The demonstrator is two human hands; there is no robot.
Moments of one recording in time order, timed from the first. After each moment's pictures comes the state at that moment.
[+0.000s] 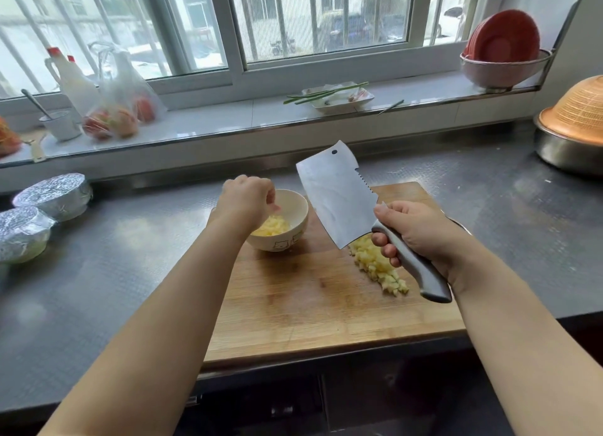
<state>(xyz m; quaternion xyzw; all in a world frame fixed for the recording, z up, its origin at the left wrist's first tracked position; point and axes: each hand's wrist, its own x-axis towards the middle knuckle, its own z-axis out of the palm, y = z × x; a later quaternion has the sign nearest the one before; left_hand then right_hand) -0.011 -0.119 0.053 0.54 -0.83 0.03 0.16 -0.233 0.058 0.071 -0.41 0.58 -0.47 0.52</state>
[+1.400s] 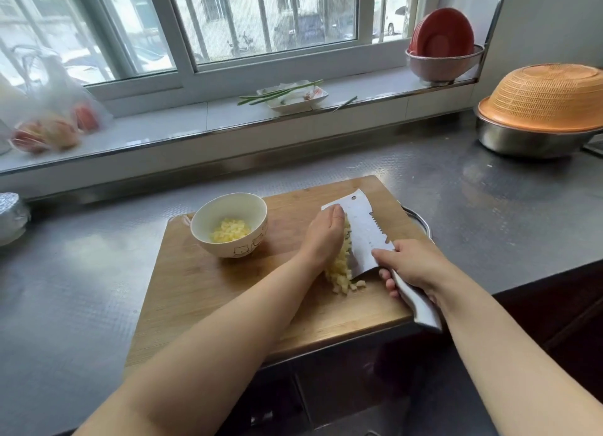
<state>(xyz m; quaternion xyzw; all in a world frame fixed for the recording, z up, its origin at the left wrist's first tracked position) -0.169 -0.039 -0.016 0.42 -0.78 -0.39 0.26 -0.273 0.091 0.013 -0.31 0.72 -0.43 0.46</state>
